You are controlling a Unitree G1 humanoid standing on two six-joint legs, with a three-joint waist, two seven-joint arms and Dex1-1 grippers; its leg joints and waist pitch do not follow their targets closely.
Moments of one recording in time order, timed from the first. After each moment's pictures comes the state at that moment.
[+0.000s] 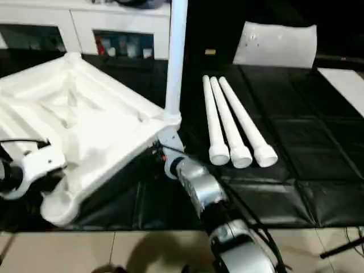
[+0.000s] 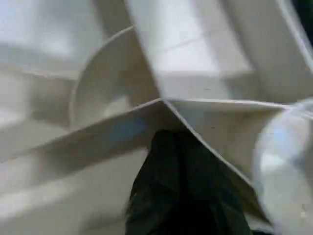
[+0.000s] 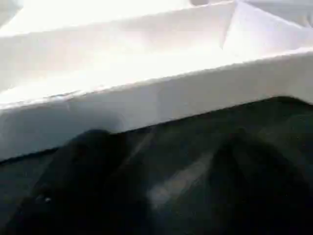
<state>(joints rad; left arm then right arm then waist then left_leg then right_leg) -0.23 0.94 -0.20 -0.16 0.03 0.76 -1.17 -0.61 0.06 0.19 0.75 0.02 0.23 0.35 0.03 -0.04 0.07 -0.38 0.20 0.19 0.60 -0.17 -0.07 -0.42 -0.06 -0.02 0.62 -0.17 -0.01</state>
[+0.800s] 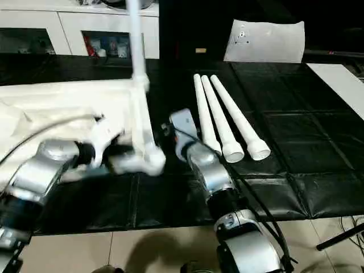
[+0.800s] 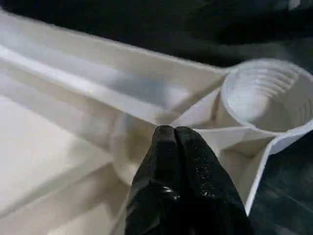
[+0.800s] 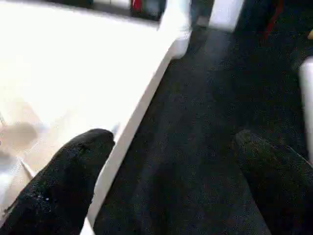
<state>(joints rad) -0.53 0.44 -0.19 0.21 0.02 0.51 -0.73 -0.65 0.01 0.09 0.62 0.02 0.18 0.24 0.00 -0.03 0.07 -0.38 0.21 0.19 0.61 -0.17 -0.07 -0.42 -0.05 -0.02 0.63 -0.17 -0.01</state>
